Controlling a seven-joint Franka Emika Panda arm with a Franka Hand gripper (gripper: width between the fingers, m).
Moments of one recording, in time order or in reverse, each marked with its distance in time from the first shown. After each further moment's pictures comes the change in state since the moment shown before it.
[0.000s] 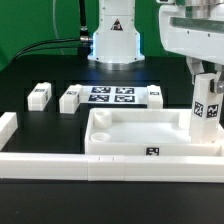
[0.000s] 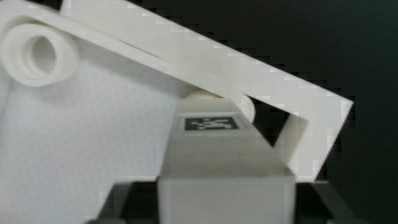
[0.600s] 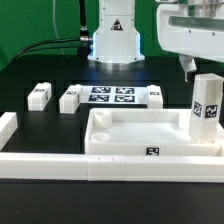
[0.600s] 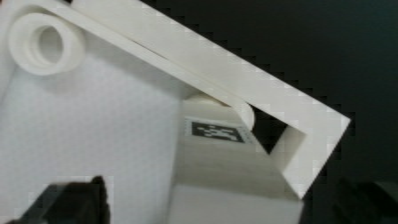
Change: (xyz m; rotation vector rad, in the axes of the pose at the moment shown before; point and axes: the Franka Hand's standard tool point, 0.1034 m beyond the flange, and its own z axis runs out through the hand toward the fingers) arm -0.001 0.000 -0.001 -0.015 0.000 -0.273
